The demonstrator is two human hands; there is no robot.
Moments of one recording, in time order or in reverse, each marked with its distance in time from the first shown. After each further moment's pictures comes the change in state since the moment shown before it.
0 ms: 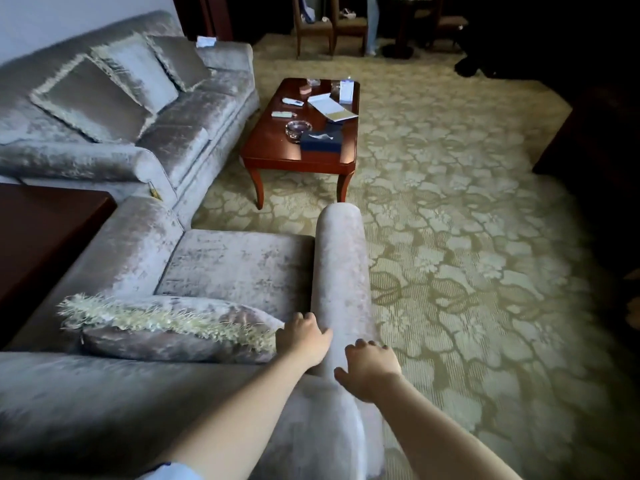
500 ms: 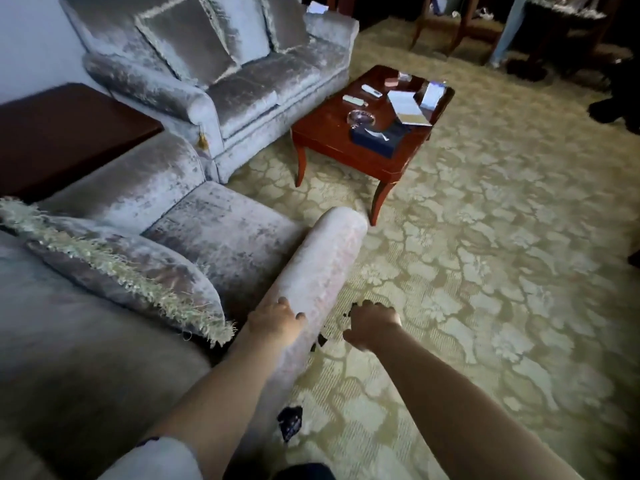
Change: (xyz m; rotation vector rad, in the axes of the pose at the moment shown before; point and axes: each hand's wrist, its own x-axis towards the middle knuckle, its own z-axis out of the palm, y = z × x) left_hand 0.083 0.147 0.035 -0.104 -0.020 -0.413; right_hand 0.124 0.205 -0.105 -0.341 -0.066 -0.235
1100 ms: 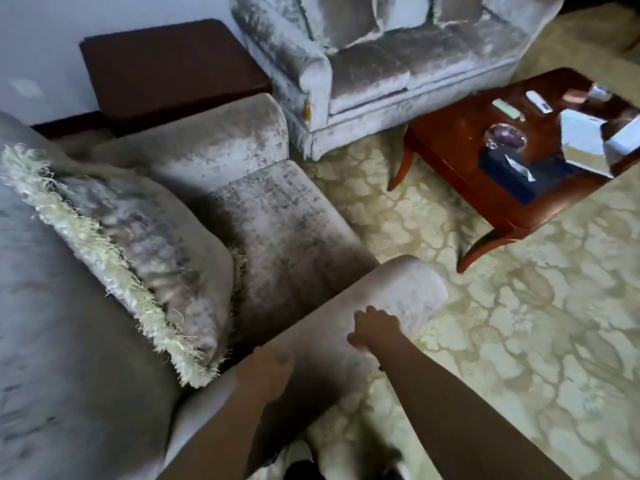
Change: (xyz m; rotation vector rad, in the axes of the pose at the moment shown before) left_hand 0.139 -0.013 0.059 -0.353 -0.113 -0.519; right_hand 0.294 -0.010 -0.043 -0.171 -0.122 -0.375
